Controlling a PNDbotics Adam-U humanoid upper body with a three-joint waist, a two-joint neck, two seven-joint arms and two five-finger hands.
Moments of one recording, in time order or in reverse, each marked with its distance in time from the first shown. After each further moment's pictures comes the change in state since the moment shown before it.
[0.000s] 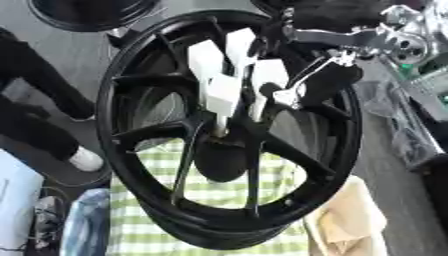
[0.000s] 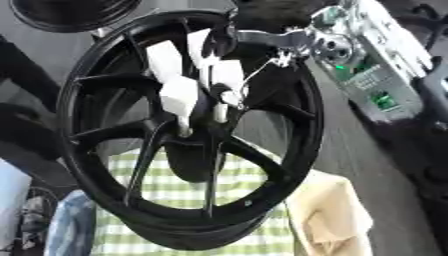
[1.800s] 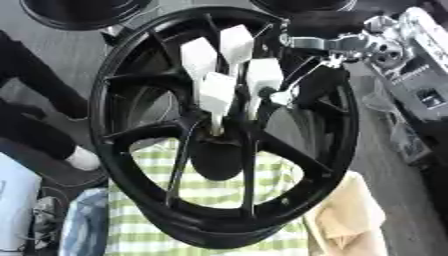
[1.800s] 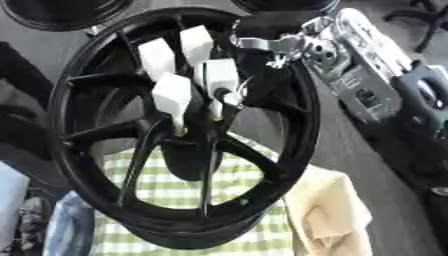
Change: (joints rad) left arm 0.000 0.000 -0.001 0.000 0.002 0.002 -0.006; right arm 0.008 0.009 -0.001 0.078 -0.025 -0.006 -0.006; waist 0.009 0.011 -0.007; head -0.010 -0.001
